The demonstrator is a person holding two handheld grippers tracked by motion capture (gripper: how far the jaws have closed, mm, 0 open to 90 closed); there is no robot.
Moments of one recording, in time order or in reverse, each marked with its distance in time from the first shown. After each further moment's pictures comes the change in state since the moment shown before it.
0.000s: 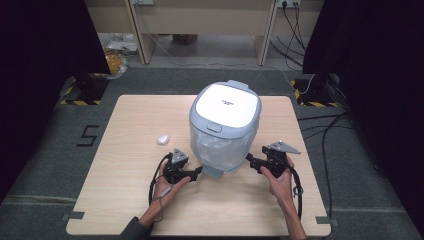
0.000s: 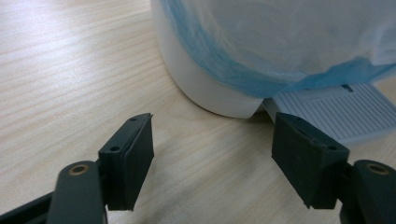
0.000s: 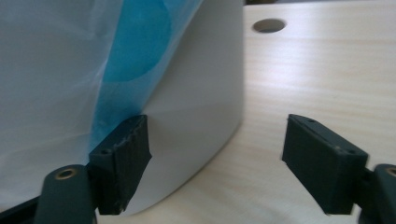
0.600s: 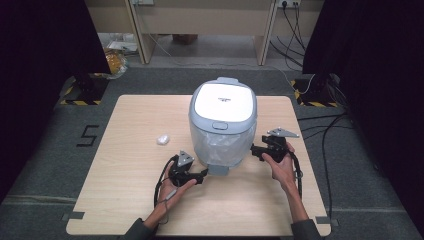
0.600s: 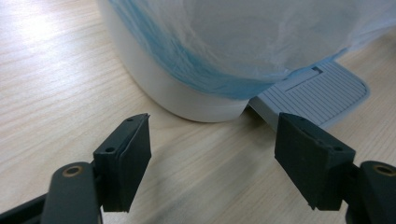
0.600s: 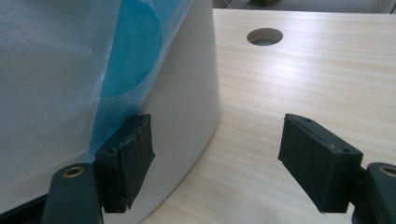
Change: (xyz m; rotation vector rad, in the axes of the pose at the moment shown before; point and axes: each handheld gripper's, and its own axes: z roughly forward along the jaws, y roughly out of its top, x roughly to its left) left arm -0.019 0.002 0.007 -0.008 -0.008 0.018; right arm -0.024 0.031 0.026 0.047 0.031 -0.043
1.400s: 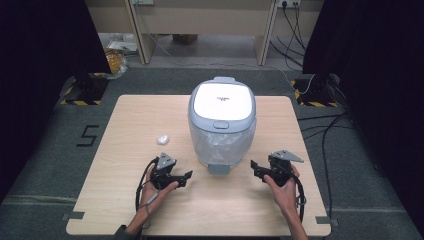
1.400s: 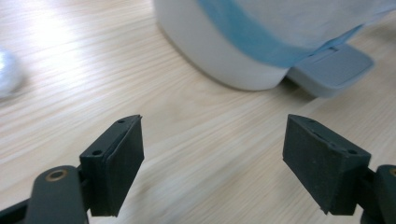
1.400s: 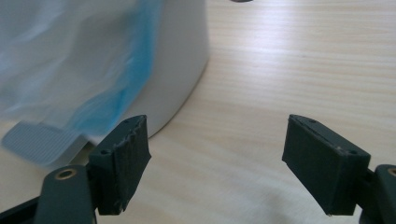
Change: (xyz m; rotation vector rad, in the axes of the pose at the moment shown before) left arm 0.038 -0.018 -0.047 -0.027 0.029 -0.023; right arm 0.030 -0.055 -0.043 0.023 -0.099 0.057
